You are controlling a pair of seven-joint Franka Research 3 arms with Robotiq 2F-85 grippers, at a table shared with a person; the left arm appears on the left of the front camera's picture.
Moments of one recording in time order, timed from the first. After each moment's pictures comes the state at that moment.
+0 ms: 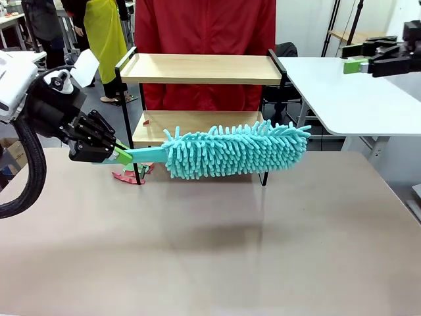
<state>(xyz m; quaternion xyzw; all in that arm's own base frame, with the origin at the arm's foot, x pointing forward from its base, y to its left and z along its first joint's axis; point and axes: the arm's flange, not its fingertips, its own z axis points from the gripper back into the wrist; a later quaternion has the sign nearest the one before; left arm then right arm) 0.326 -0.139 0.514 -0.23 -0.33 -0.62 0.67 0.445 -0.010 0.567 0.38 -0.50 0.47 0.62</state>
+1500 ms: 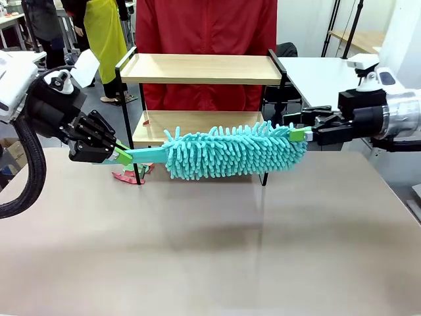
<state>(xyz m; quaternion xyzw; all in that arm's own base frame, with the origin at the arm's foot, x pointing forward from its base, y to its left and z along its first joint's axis) 0.326 -0.139 0.515 -0.23 -0.33 -0.63 0.67 0.395 0.091 0.451 0.48 -0.42 0.46 0.62</state>
